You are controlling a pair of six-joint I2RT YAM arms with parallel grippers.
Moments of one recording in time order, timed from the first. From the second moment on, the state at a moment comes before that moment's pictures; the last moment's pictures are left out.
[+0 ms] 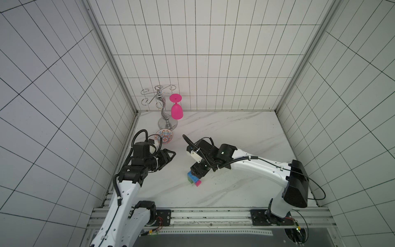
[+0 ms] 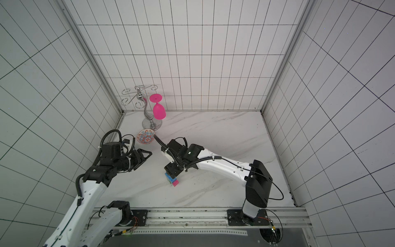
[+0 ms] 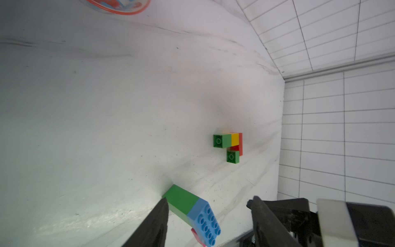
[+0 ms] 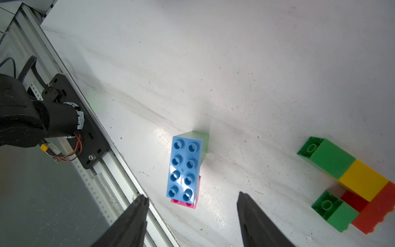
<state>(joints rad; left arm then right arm) -0.04 0.80 0.76 -0.77 0.48 -0.65 1.07 1.71 1.48 -0.83 -0.11 0.25</state>
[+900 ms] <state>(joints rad) -0.03 0.74 0.80 -1.05 0.32 -0.38 1.07 2.15 1.77 -1.03 -0.22 0.30</state>
